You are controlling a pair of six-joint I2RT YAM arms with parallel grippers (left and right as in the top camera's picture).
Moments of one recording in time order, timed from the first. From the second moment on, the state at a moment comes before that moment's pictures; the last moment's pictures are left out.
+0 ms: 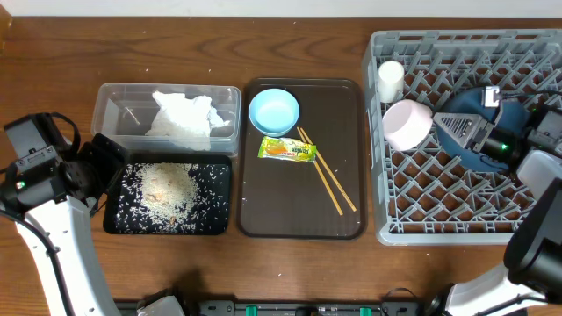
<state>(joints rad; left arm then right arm) 0.49 1.23 1.17 -1.07 0.11 -0.54 -0.48 1.80 0.99 -0.12 -1.47 0.10</state>
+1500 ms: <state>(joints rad) 0.49 1.23 1.17 -1.07 0.11 -0.54 0.64 1.83 1.55 -0.93 0.03 -0.01</state>
